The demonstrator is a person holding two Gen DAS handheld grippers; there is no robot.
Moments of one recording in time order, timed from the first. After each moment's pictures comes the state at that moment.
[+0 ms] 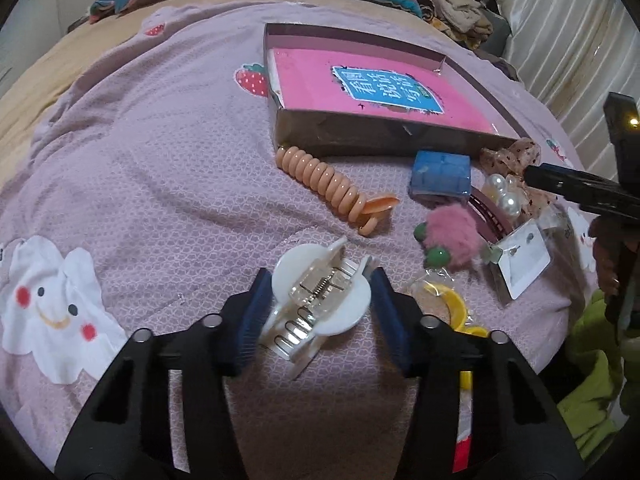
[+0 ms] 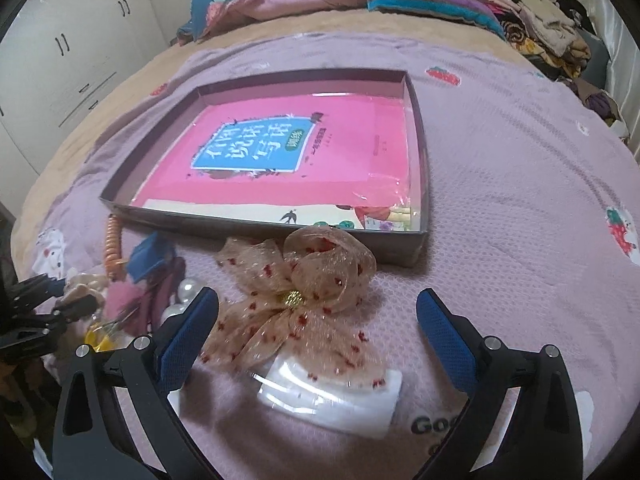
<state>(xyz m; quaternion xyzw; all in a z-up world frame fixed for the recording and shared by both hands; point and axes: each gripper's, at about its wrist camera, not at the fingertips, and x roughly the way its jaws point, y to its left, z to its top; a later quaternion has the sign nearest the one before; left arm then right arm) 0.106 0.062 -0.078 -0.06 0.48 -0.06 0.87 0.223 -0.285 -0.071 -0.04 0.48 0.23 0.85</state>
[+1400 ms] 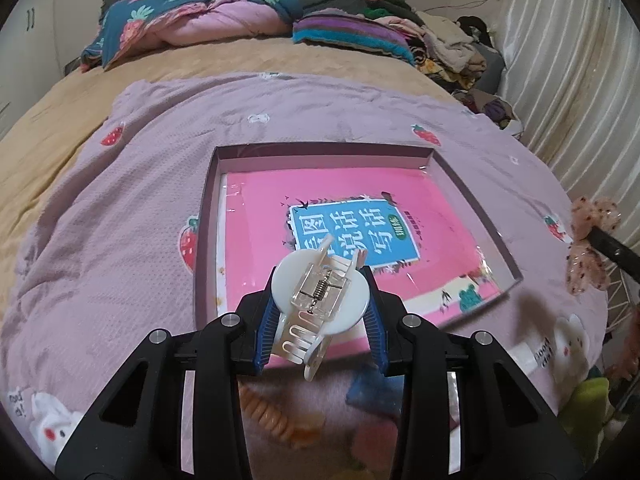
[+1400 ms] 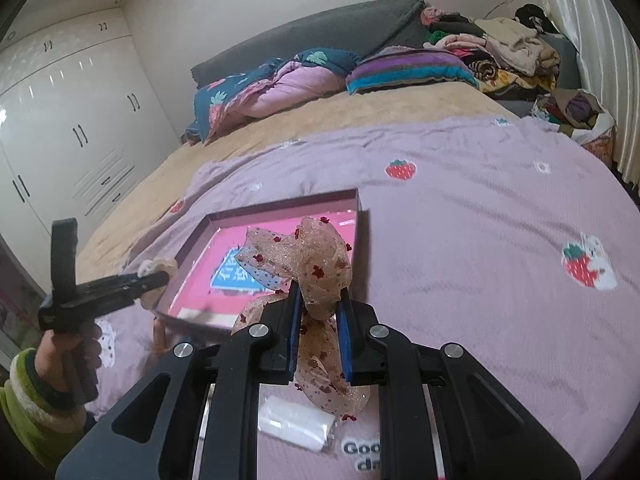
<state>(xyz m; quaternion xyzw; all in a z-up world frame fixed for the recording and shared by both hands) 0.227 0.019 -0.015 -0.06 0.42 -0.06 0.90 0.232 -0.373 0.020 0.07 0.35 0.25 0.90</state>
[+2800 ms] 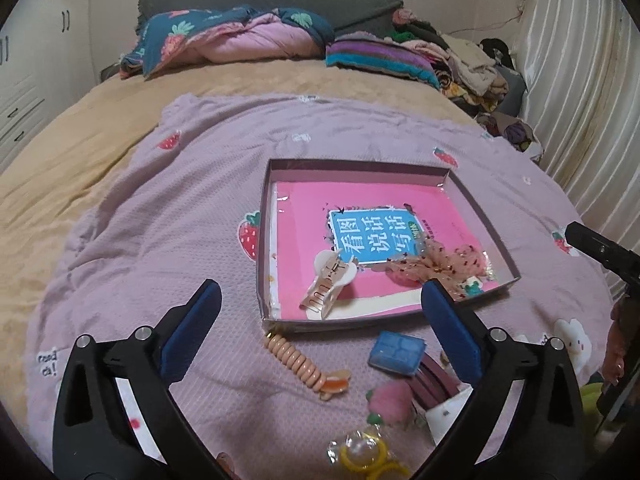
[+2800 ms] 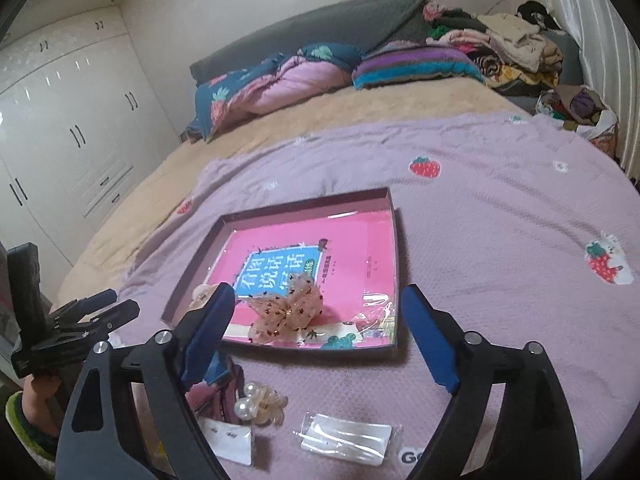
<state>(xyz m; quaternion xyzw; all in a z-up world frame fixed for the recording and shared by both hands) 0.163 0.039 0.023 -0.06 0.38 0.00 0.92 0.220 -0.333 0.026 0.08 0.35 0.24 0.90</state>
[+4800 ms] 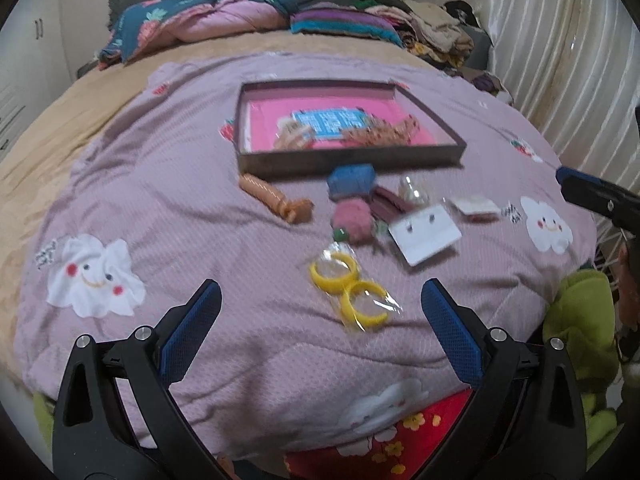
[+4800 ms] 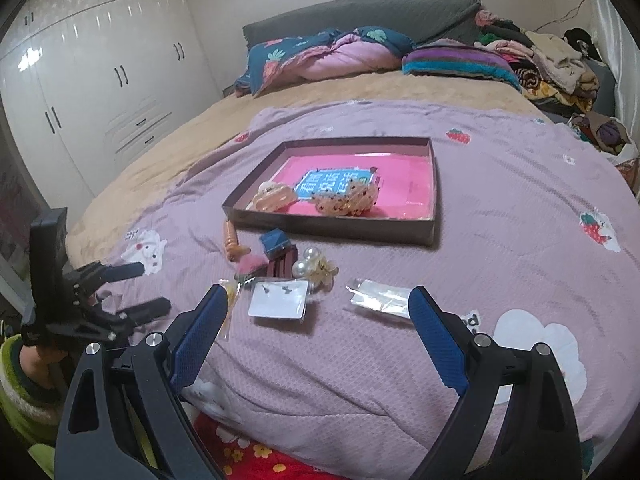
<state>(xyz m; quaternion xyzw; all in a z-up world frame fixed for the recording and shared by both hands) 0.038 0.002 -0.030 -0.02 0.43 -0.06 0.90 0.094 -0.322 0.007 0.00 0.38 0.31 0.87</state>
